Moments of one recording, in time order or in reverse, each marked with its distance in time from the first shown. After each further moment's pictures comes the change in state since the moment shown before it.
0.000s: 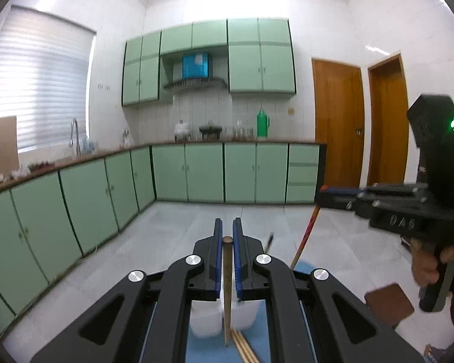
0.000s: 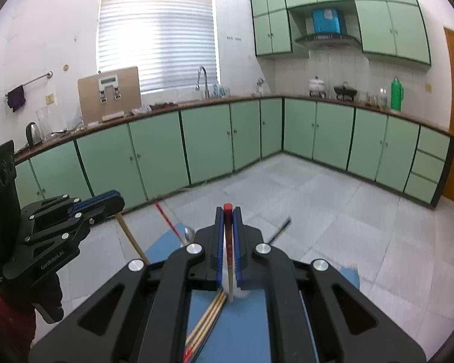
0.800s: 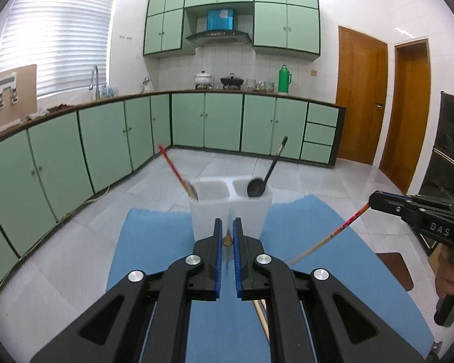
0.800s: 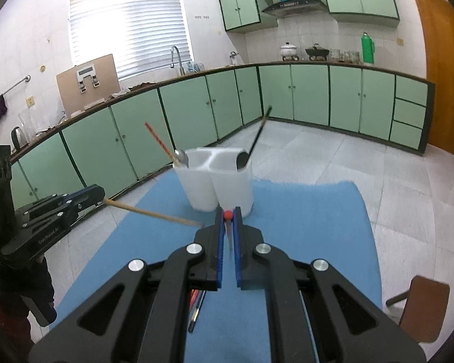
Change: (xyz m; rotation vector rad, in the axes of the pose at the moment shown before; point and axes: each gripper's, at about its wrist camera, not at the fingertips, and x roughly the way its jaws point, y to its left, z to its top) left arm -0.033 -0.001 -0.119 -0.094 0.239 0.074; right arm -0.023 0.016 -0.145 0.142 0.115 -0.070
